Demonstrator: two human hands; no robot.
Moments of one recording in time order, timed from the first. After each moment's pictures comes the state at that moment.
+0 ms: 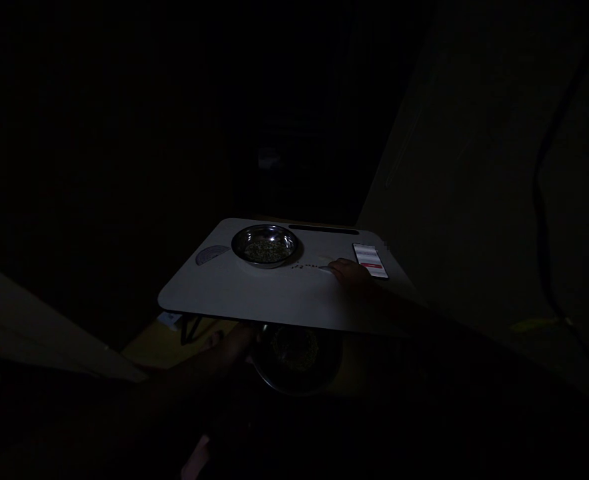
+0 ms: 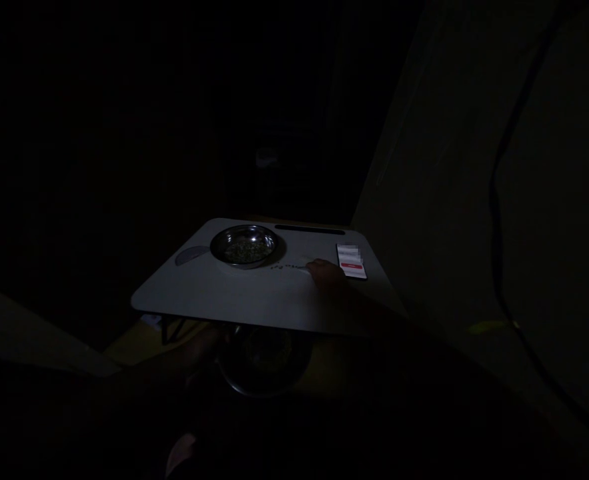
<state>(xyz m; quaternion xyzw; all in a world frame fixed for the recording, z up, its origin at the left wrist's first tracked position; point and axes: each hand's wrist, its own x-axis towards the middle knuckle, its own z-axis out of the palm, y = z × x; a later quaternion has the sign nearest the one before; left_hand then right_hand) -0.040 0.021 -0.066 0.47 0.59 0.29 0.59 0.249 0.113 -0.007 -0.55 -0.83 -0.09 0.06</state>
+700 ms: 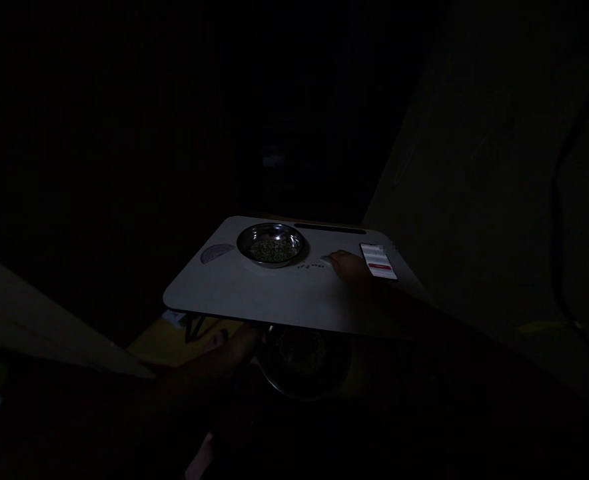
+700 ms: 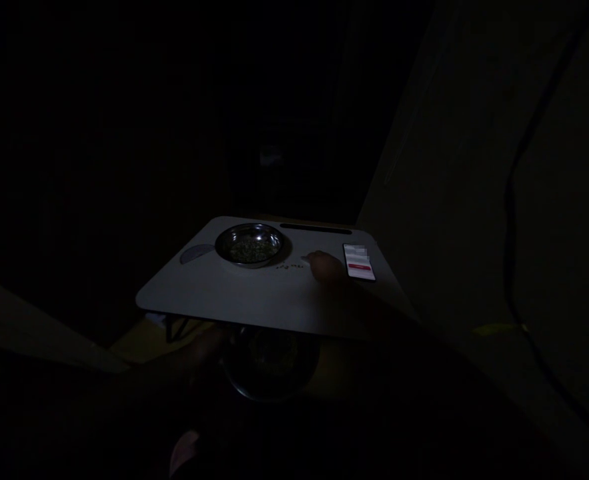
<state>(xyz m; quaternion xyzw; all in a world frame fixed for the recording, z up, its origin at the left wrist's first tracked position) -0.031 0.015 -0.051 0.42 0.64 0.29 0.58 0.227 0.140 -0.004 -0.60 -0.79 -0.08 0.05</state>
